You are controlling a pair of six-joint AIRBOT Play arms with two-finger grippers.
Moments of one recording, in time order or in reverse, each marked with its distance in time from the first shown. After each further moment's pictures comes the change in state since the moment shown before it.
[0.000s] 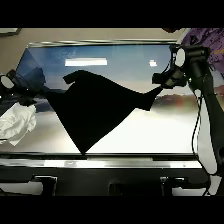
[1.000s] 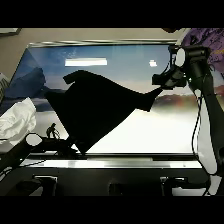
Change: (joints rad) left arm -0.400 0.606 -1.023 -0.652 0.145 0.005; right arm 0.000 0.000 0.000 0.010 0.023 -0.031
